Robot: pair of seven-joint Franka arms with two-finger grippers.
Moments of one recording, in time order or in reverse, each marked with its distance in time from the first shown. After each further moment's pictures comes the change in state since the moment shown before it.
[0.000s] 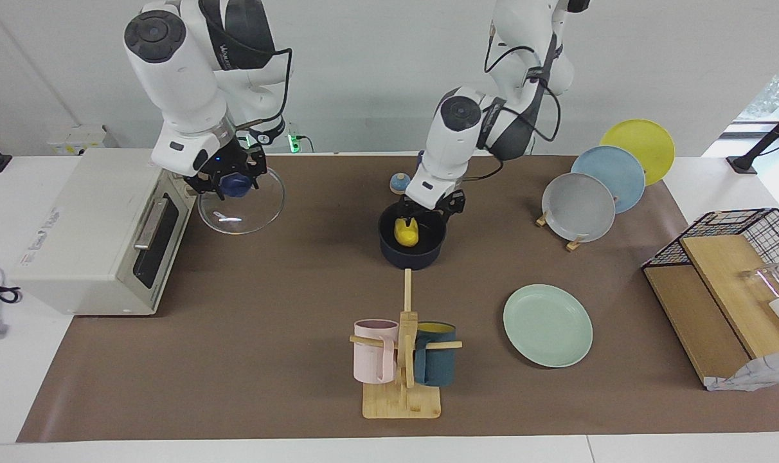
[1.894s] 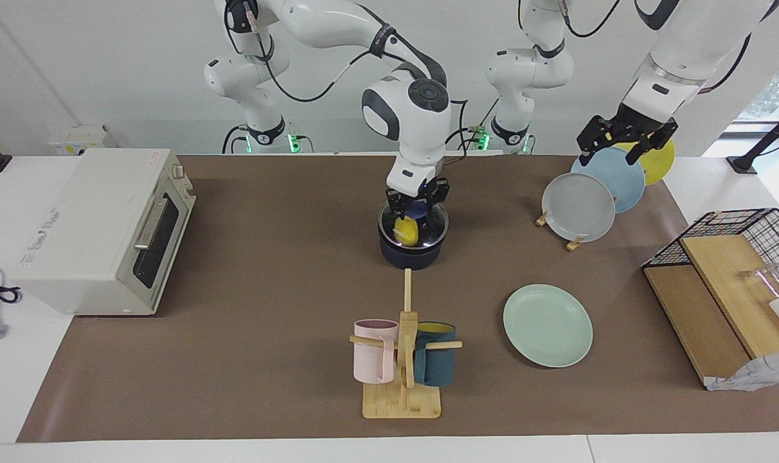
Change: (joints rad) left arm 0.331 -0.087 0.012 0.179 0.075 -0.335 0.437; right arm 0.474 0.272 0.009 -0.042 0.024 0.465 0.613
